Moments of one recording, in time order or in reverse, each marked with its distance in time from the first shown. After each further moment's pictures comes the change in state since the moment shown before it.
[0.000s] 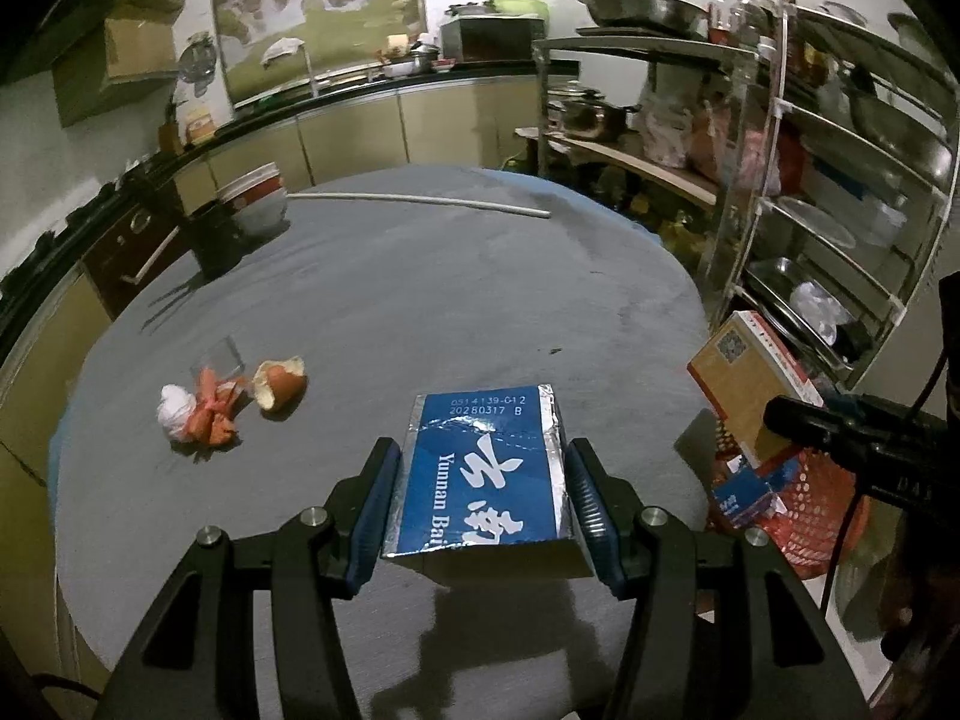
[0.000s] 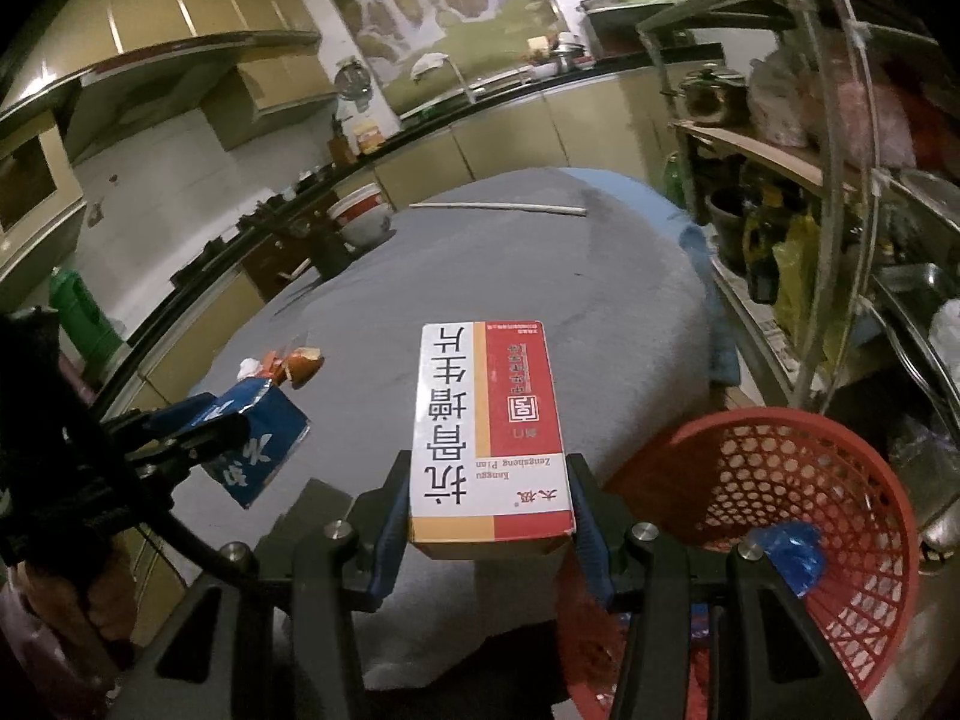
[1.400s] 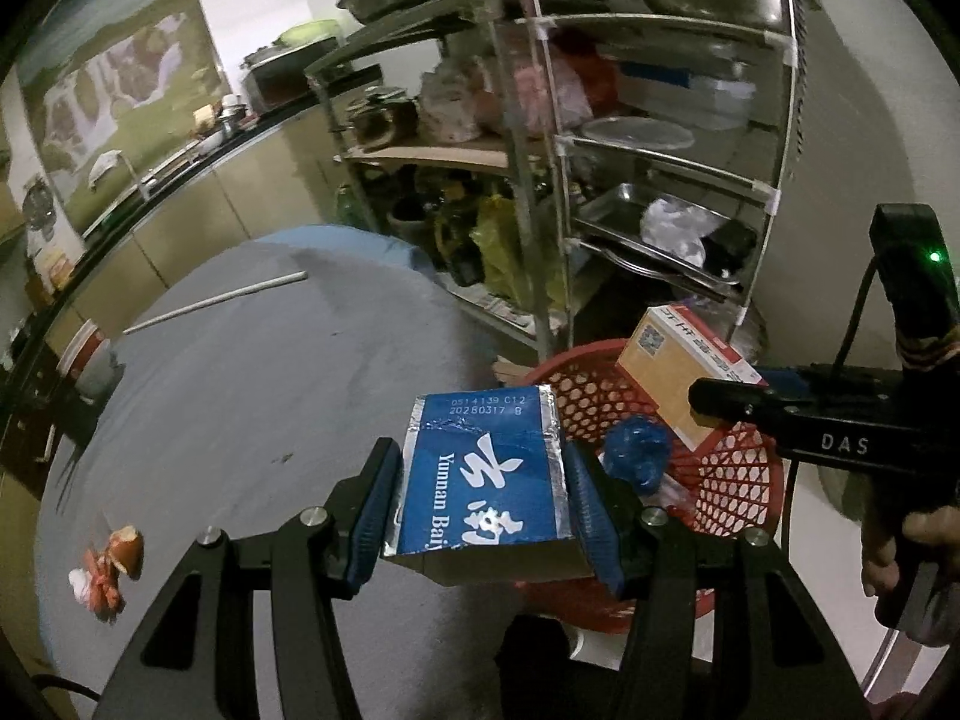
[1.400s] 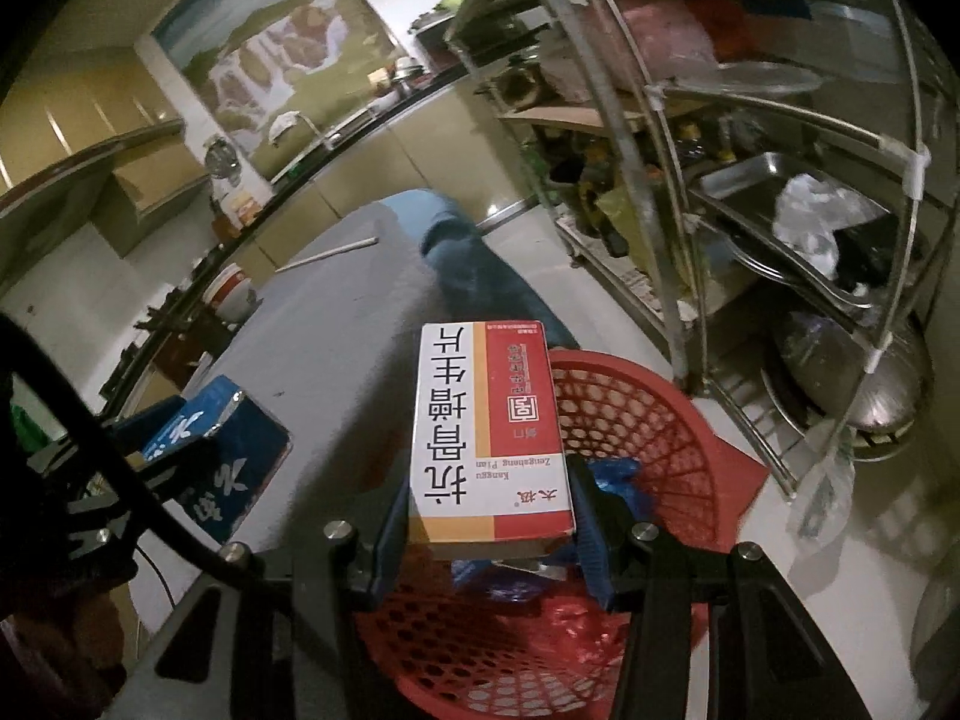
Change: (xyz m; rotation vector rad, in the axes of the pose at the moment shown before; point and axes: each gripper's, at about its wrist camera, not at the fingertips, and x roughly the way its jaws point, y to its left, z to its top) left arm 0.023 -0.174 0.027 0.381 0.009 -0.181; right arm -0.062 -0.140 -0.036 0.296 -0.048 -0.162
